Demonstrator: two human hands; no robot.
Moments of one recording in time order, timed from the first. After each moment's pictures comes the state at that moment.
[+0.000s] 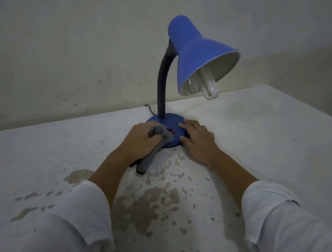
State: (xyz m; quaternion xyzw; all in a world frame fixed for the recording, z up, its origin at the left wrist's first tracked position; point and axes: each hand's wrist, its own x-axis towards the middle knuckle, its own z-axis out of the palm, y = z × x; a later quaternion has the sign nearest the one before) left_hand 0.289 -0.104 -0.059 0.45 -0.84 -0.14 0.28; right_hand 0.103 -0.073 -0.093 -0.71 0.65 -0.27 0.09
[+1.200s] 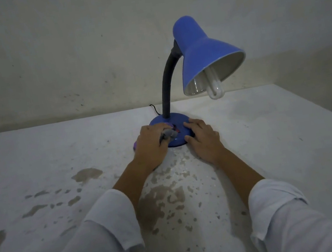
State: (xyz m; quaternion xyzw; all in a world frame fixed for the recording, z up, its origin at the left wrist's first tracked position) left_hand 0.281 -0.095 -0.082 0.44 -0.82 -0.10 0.35; right_hand 0.102 -0.076 -0.093 -0.70 0.65 -0.27 0.10
